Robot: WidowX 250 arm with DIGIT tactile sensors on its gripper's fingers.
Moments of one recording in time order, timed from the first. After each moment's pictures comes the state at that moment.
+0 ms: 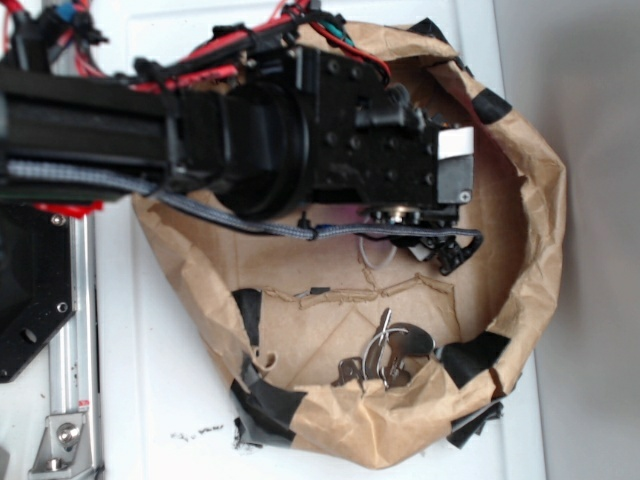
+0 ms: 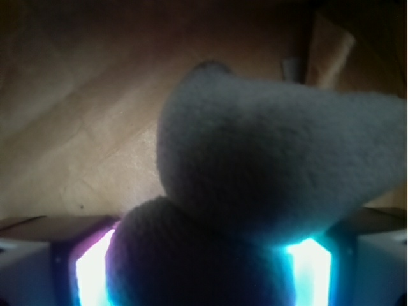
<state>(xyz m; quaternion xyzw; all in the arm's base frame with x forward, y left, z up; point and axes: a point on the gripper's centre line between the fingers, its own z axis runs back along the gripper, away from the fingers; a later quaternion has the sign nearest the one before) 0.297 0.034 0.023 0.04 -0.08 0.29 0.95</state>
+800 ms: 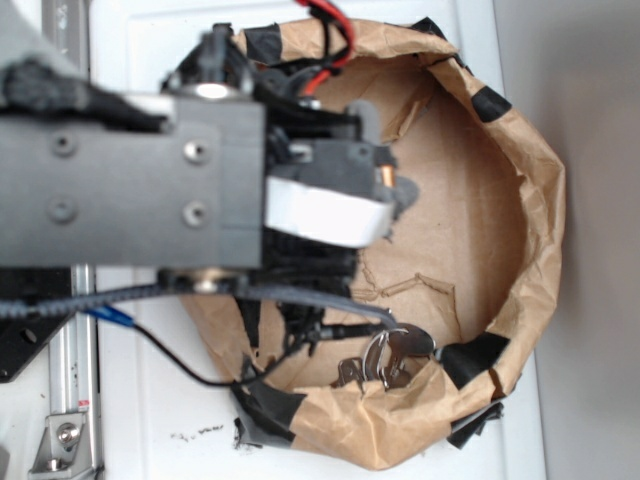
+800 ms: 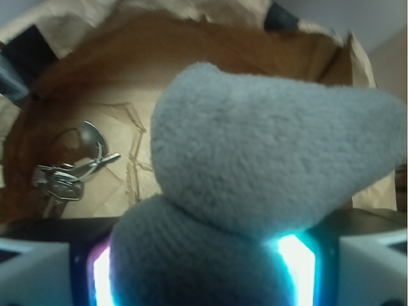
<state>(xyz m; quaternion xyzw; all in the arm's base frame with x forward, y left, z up) 0.248 0.000 0.154 0.06 -0.10 0.00 0.99</state>
